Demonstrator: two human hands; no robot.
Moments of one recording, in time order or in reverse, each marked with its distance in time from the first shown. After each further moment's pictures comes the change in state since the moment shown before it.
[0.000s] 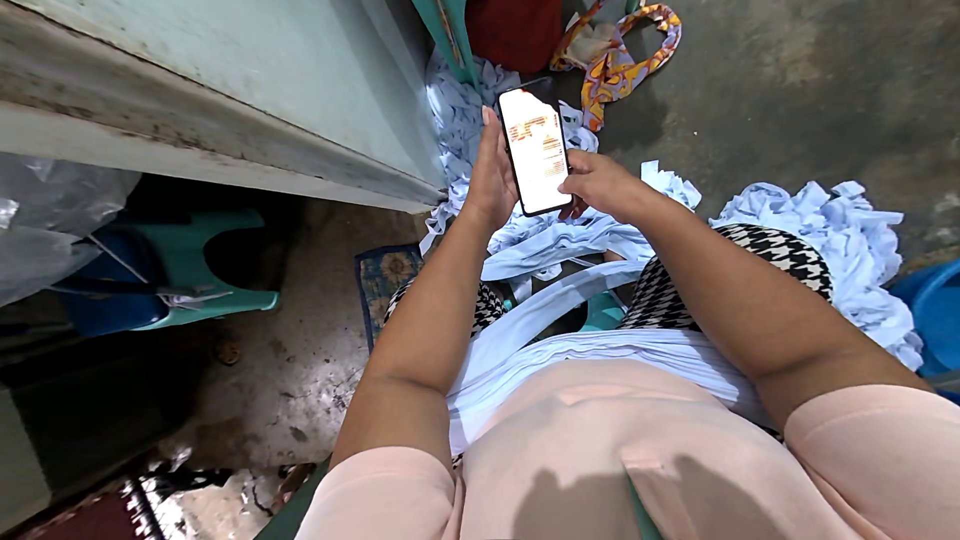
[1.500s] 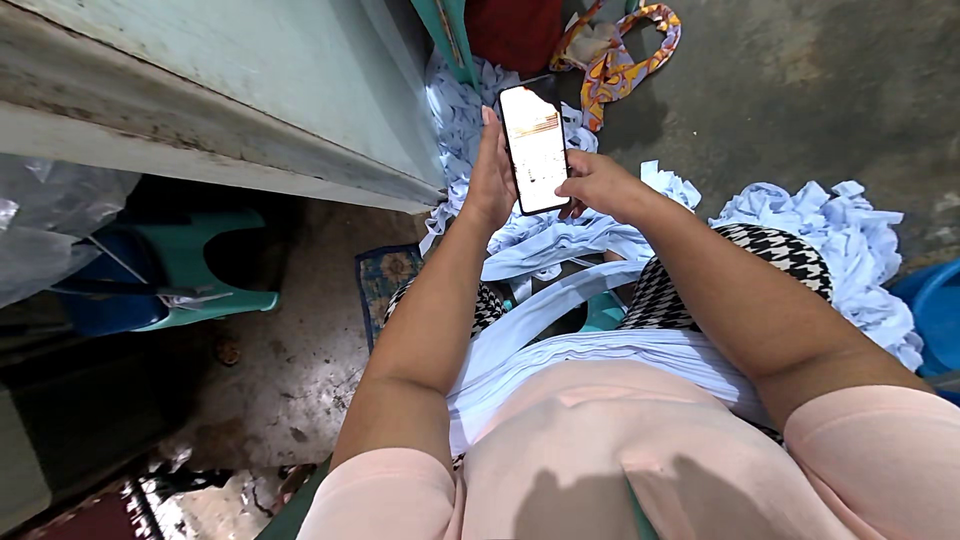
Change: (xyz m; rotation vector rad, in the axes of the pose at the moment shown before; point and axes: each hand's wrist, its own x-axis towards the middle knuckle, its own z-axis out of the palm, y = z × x) left_hand 0.000 0.000 -0.002 0.012 -0.010 0.016; right_hand -0.001 0.000 0.000 -0.019 -0.008 -0.031
